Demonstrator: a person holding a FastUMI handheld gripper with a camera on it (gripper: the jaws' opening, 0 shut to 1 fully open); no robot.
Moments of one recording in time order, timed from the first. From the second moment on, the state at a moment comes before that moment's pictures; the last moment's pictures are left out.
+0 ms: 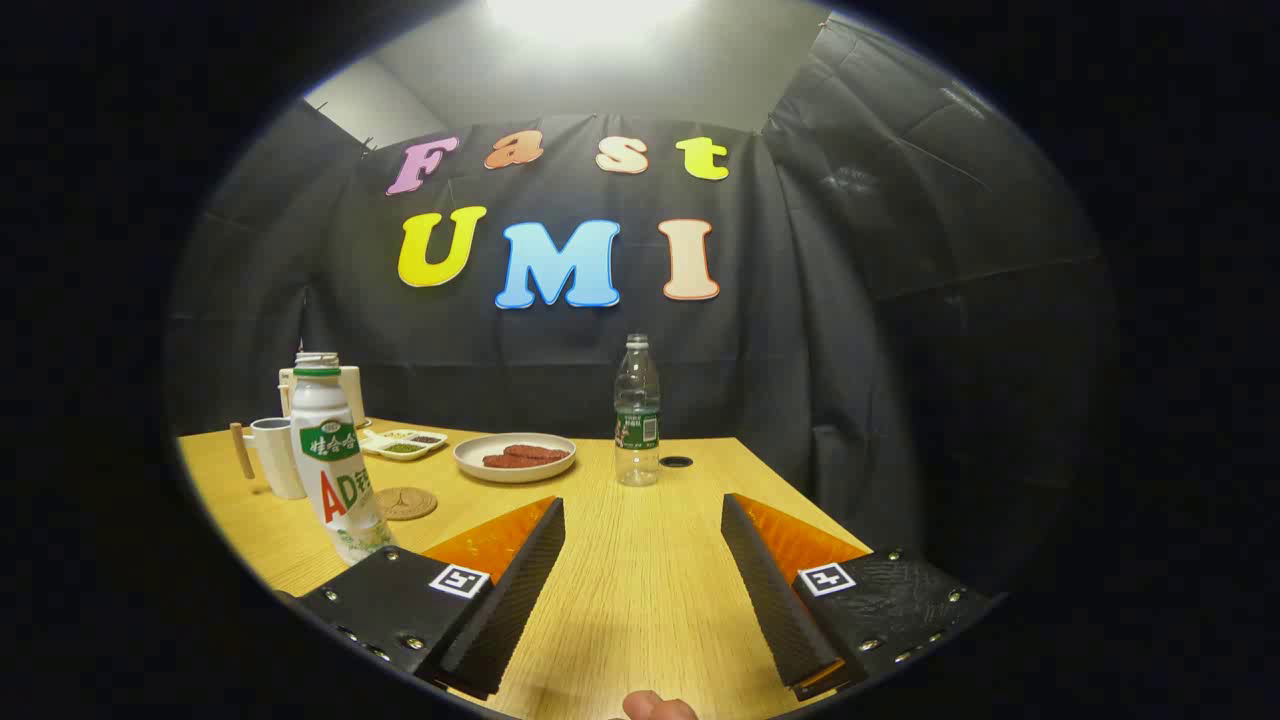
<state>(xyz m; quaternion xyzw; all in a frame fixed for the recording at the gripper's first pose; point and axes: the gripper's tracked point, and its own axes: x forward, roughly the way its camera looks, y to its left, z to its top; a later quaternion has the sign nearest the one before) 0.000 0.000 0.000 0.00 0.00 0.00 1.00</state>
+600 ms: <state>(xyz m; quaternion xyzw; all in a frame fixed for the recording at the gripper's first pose) 0.008 0.009 0.053 0.02 0.01 -0.03 1.00</state>
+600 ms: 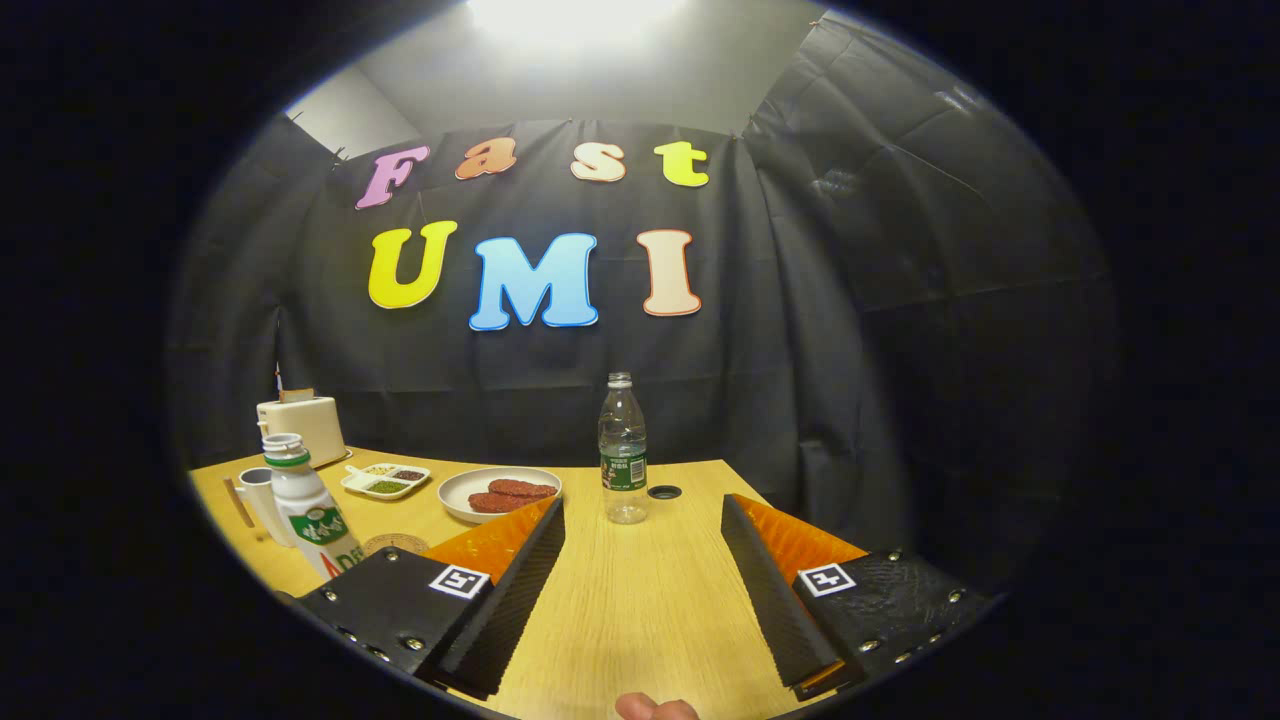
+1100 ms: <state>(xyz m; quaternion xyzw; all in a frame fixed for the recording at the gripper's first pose) -0.038 0.050 0.091 0.00 0.00 0.00 1.00</state>
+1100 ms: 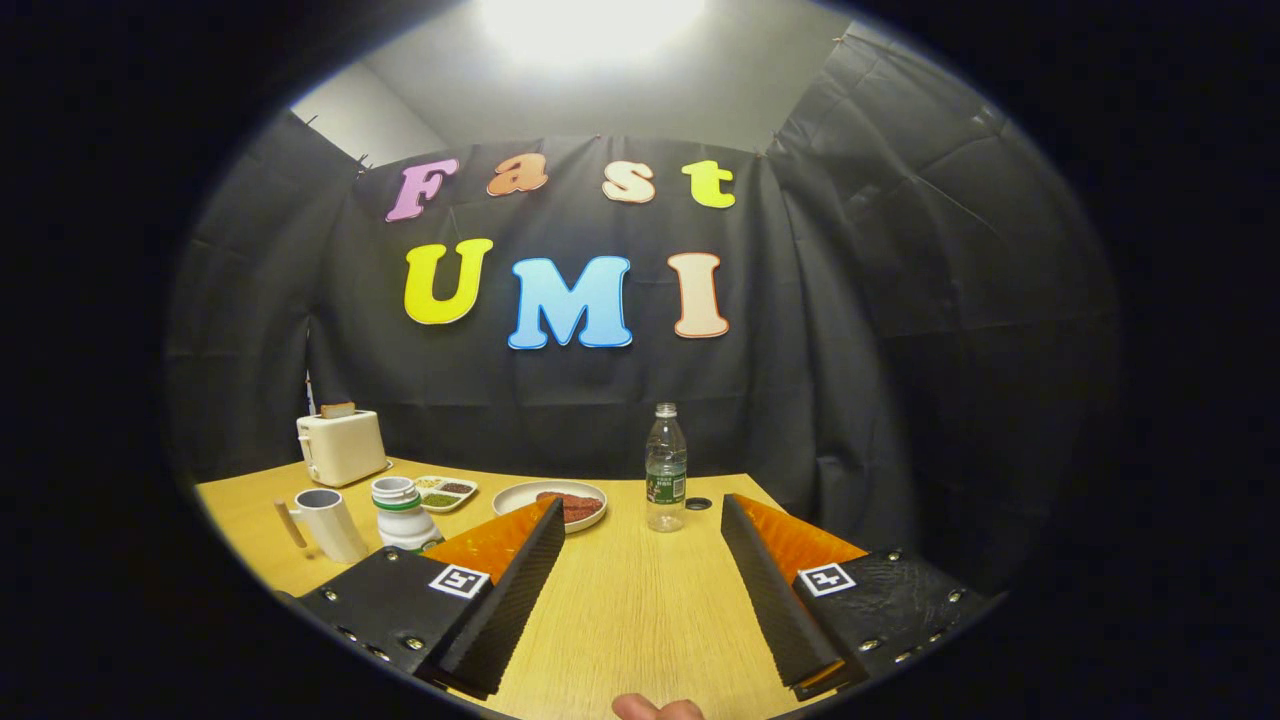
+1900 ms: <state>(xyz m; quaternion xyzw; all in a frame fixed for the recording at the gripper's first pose) -0.055 0.176 0.037 0.01 0.04 0.10 0.99</state>
